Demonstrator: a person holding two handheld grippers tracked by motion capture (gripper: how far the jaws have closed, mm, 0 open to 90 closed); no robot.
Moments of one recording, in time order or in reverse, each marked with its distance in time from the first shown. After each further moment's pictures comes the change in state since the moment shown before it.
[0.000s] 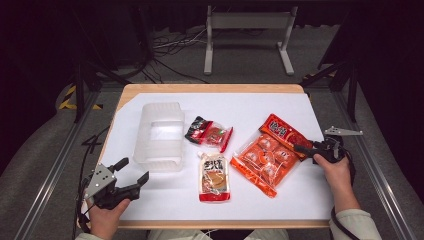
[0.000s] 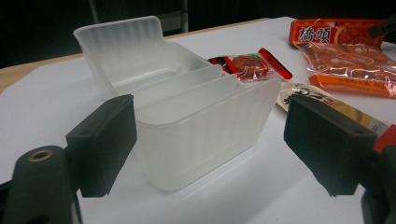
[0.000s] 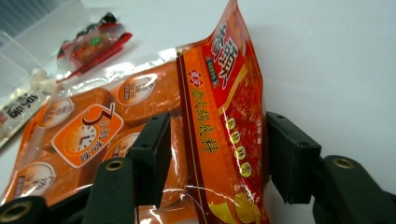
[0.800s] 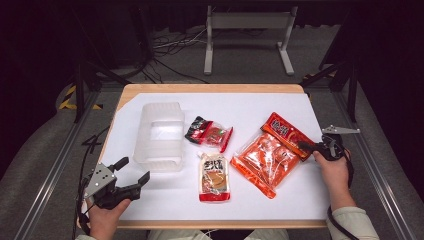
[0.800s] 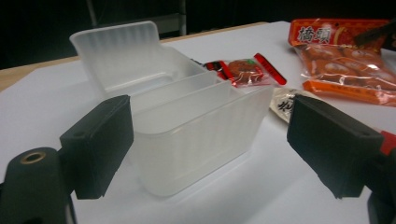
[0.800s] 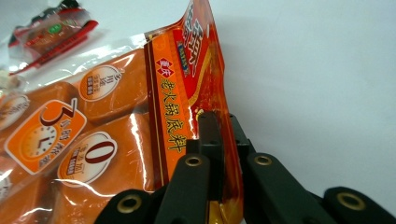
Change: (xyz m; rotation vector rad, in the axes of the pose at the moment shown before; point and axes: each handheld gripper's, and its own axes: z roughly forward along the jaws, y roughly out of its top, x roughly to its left) left arm -0.005 0.008 -0.001 -0.008 -0.025 -0.011; right arm 0.004 0.006 -0.002 0.044 -0.123 -0.009
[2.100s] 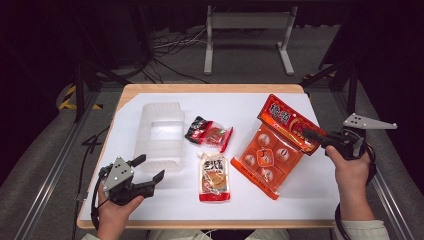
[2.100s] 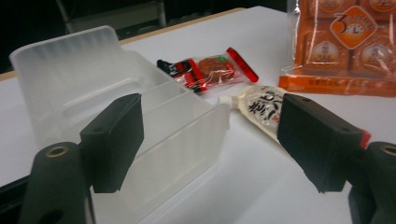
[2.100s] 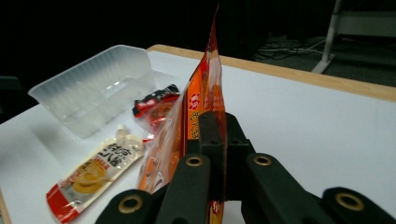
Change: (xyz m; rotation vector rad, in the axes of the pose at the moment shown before) left arm -0.025 0.025 0.022 0.072 -0.081 0.074; right arm 0.089 0.058 -0.092 -0.231 0.126 -0.143
